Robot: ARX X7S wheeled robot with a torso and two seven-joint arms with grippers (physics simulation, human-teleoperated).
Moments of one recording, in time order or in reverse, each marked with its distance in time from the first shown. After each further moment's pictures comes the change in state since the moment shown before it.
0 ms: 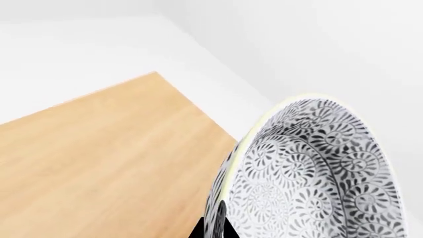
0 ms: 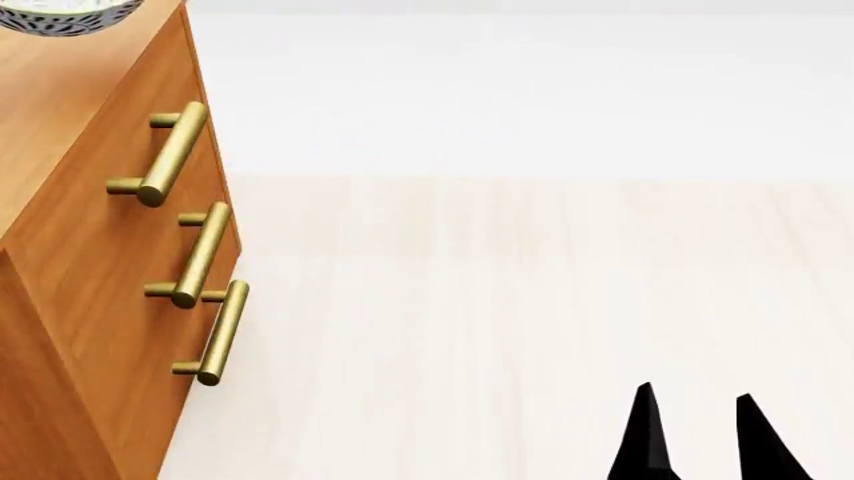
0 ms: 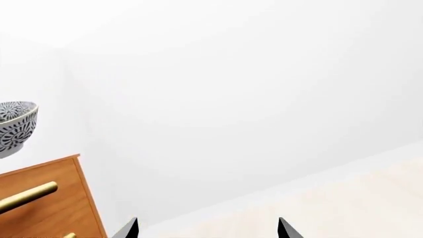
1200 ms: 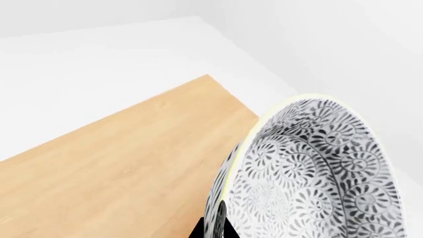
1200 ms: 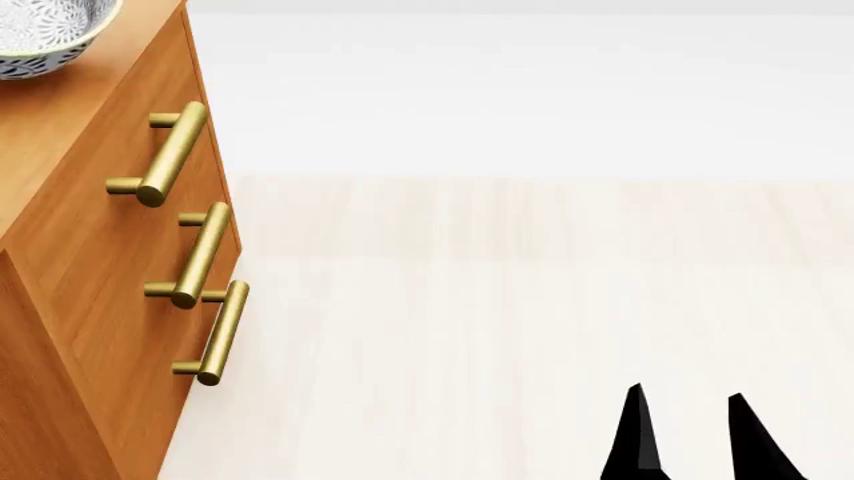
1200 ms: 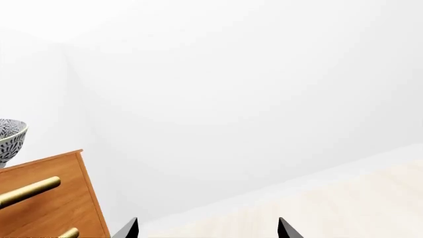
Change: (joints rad) left arm 0.025 -0.051 0.064 0.019 -0.003 -0.050 -0.056; right arm 0.001 -0.003 -0.006 -0.003 -0.019 0.005 0.005
